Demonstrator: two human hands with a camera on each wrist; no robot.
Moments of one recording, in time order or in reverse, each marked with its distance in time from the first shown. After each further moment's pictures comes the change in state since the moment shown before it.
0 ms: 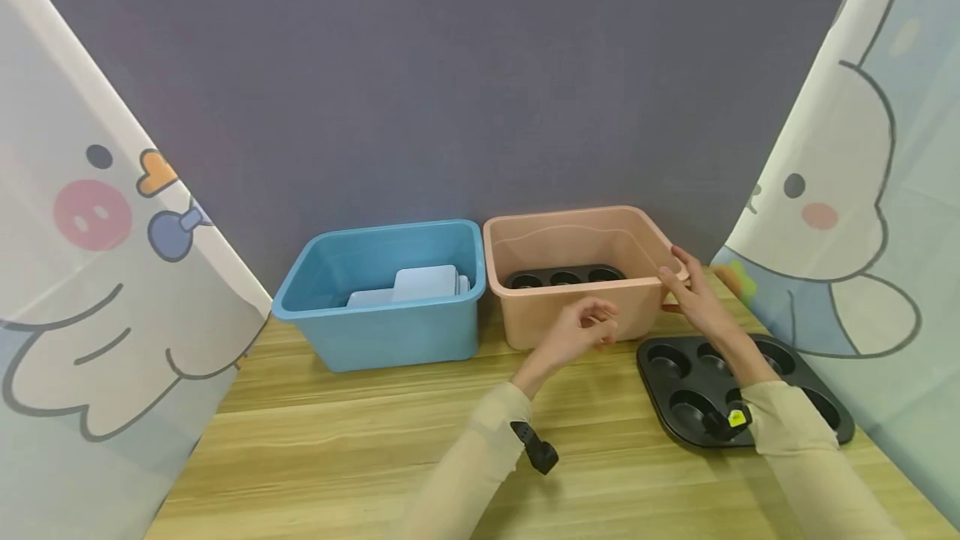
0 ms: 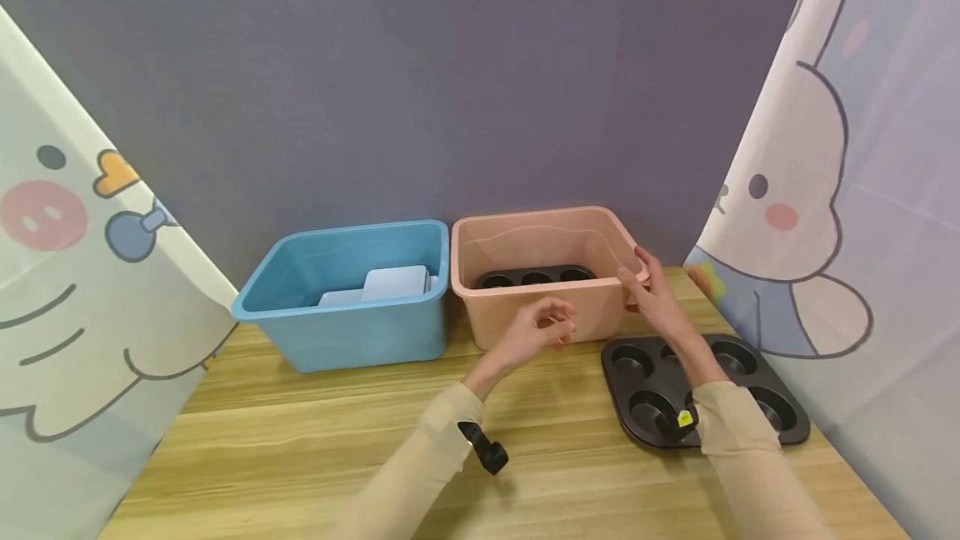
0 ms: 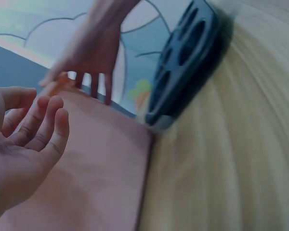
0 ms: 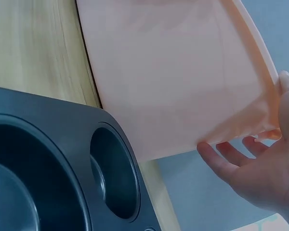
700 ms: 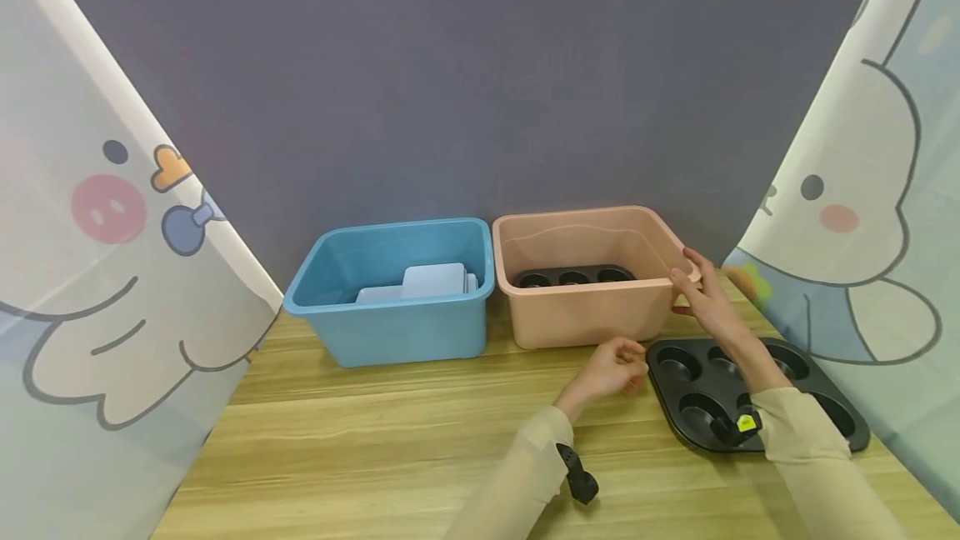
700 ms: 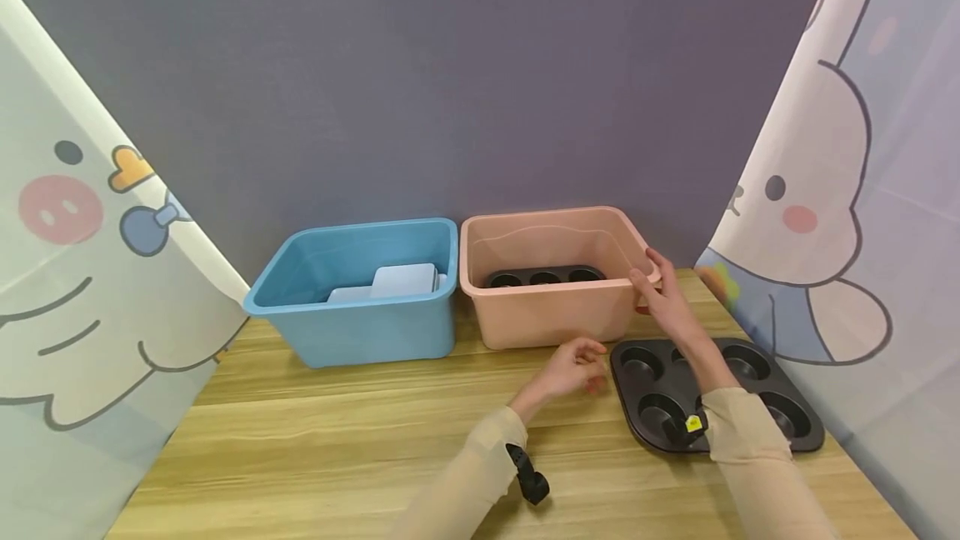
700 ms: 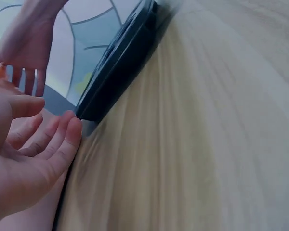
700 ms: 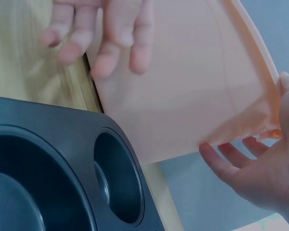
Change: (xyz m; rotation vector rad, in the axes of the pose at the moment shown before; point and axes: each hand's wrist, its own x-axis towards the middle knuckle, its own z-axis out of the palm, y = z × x) left_hand 0.003 -0.059 0.058 -0.022 0.068 -0.245; right_hand 0.001 0.005 0.000 -0.035 0.010 -0.014
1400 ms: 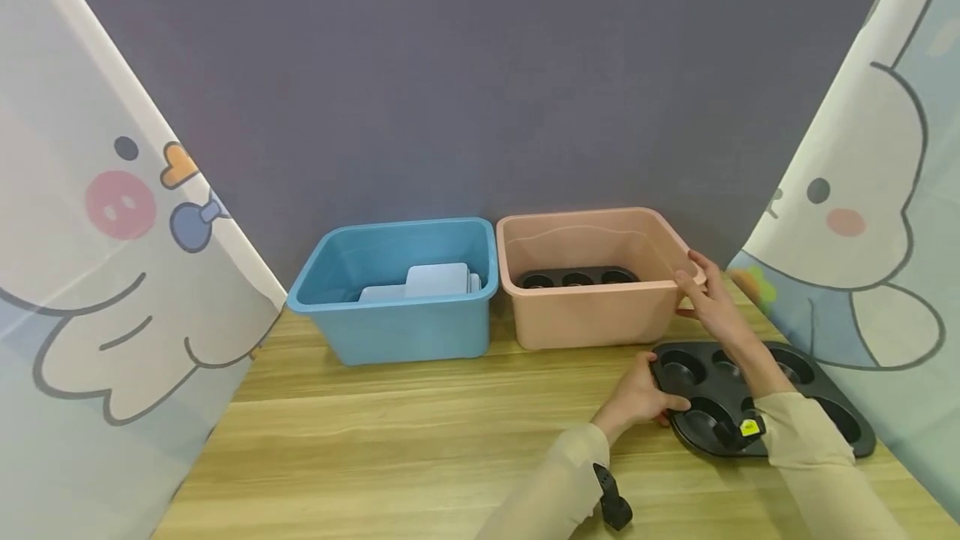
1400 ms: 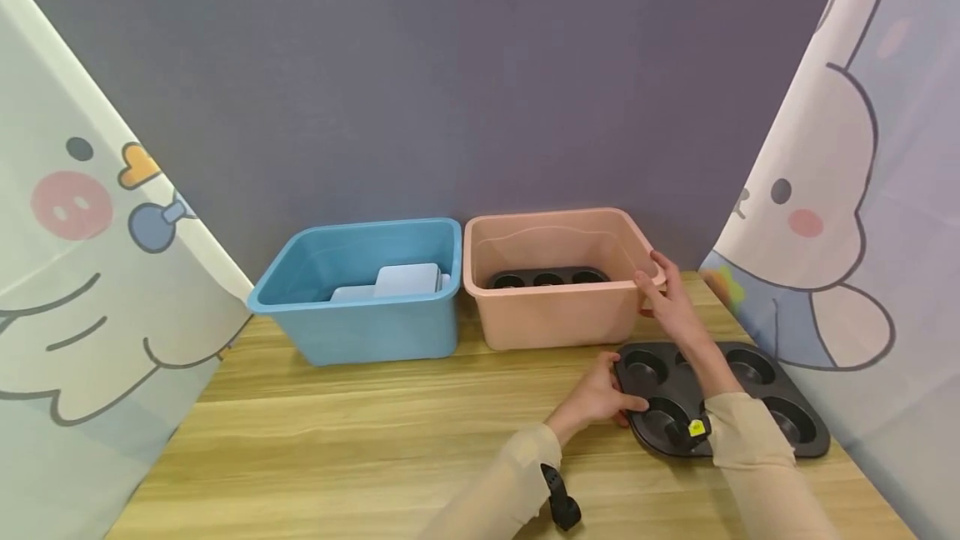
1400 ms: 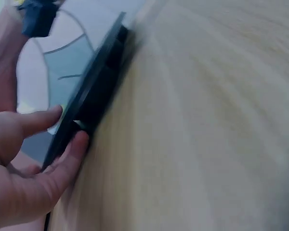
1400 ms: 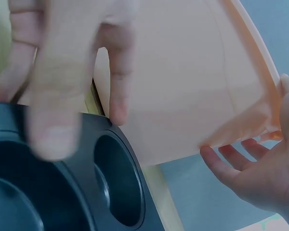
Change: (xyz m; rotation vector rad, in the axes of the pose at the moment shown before) left_hand -0.006 0.004 0.053 0.065 0.146 -0.205; right_hand -0.003 -0.003 -0.001 0.027 -0.012 -0.004
